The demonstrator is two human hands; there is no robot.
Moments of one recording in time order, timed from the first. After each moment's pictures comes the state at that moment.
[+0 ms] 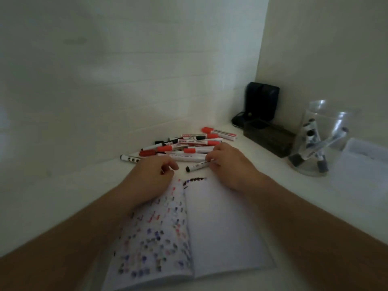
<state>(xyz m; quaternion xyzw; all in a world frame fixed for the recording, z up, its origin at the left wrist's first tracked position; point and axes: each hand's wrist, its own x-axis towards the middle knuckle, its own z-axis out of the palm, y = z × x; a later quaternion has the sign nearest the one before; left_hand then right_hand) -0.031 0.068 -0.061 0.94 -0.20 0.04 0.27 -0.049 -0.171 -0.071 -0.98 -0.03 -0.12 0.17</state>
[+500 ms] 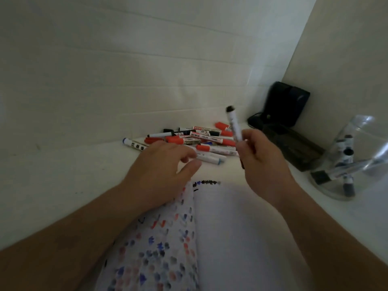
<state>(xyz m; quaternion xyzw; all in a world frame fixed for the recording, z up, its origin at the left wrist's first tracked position) -0.024 0.068 -0.074 0.92 -0.27 0.16 0.25 -0.063 -0.157 -0.049 -0.90 0.01 -0.23 0.37</state>
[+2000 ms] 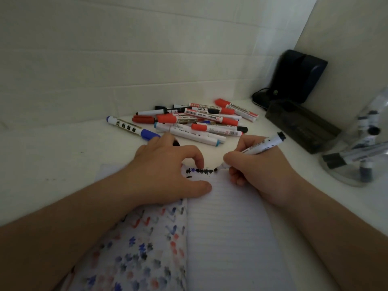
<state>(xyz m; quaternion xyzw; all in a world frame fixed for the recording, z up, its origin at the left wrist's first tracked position) -0.027 0.041 -0.077 0.96 -0.22 -0.09 0.17 -0.061 -0.169 -0.070 -0.82 0.07 -0.02 0.57</state>
